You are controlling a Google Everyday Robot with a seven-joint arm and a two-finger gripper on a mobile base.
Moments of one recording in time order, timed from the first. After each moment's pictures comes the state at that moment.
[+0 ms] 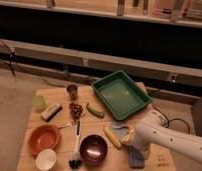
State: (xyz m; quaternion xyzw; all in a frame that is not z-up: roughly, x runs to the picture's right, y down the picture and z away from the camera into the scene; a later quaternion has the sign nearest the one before) arm 0.198 0.317 0.754 -0.30 -0.18 -0.40 0.85
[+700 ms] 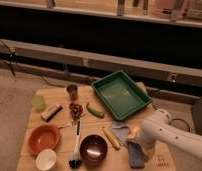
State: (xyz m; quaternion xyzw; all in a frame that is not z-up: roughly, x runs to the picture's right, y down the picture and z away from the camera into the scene) arm 0.221 0.315 0.757 -0.31 -0.17 -0.36 0.86
